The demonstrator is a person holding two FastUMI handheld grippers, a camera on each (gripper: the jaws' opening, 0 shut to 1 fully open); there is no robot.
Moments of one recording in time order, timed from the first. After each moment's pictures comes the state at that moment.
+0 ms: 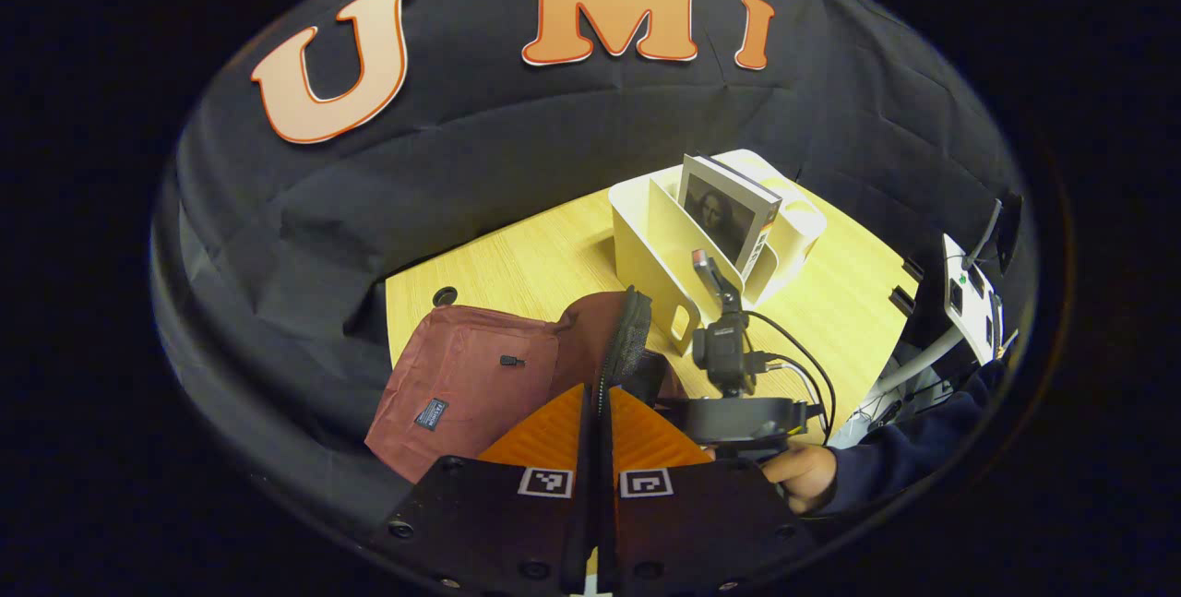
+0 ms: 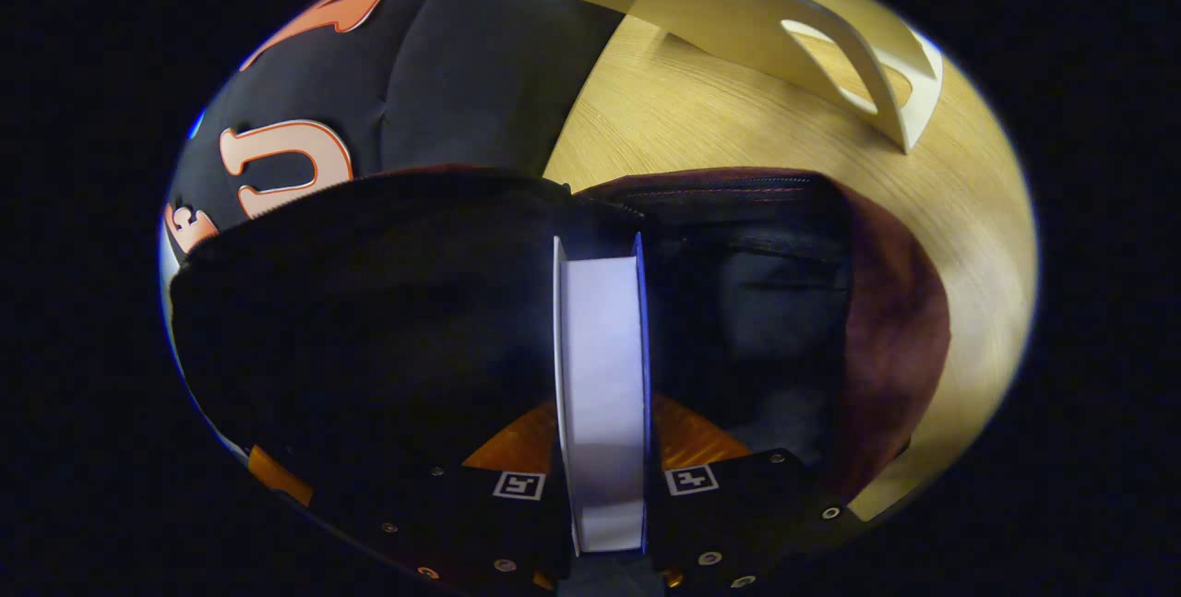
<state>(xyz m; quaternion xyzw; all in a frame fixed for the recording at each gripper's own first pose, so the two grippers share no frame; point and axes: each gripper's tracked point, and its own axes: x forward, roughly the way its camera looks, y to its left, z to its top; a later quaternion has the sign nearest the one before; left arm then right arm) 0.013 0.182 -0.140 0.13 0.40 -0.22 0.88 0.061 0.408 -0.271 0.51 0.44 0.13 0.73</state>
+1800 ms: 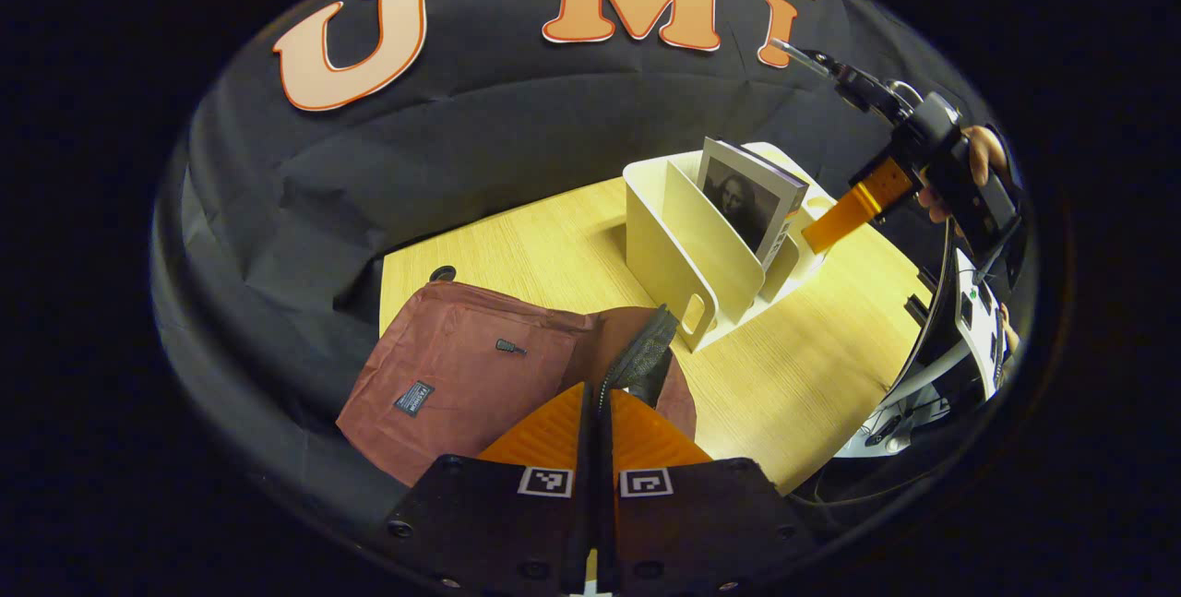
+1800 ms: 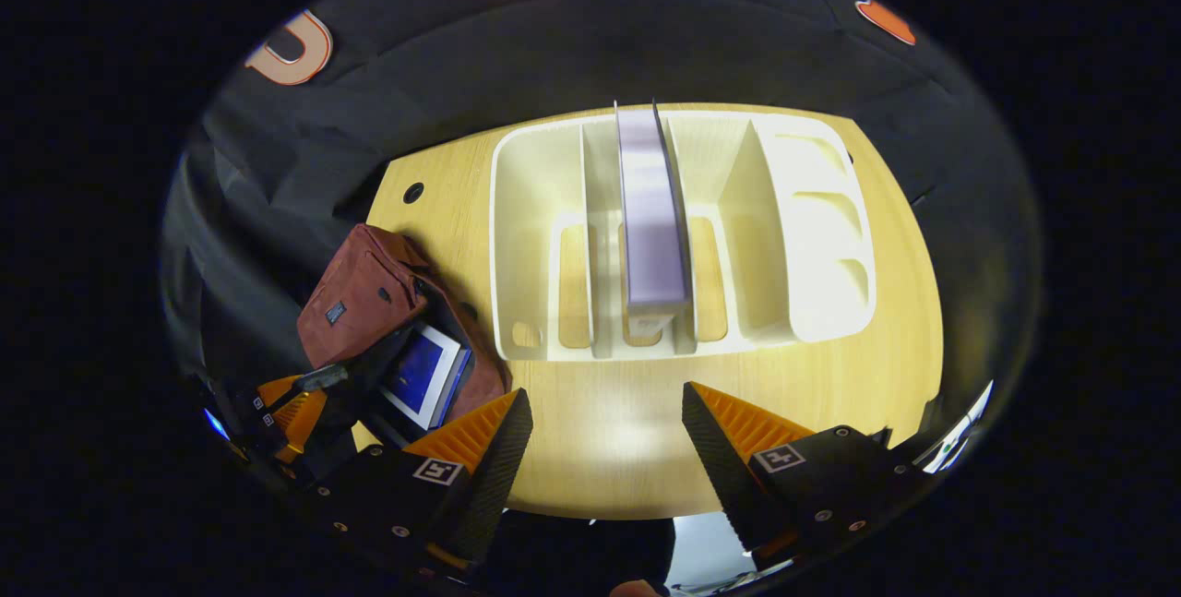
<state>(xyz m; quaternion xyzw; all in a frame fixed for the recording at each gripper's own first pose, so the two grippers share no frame) 0.015 0.184 -0.191 0.10 0.41 -0.19 0.88 0.074 0.086 -0.154 0.04 0.56 0.01 0.83</state>
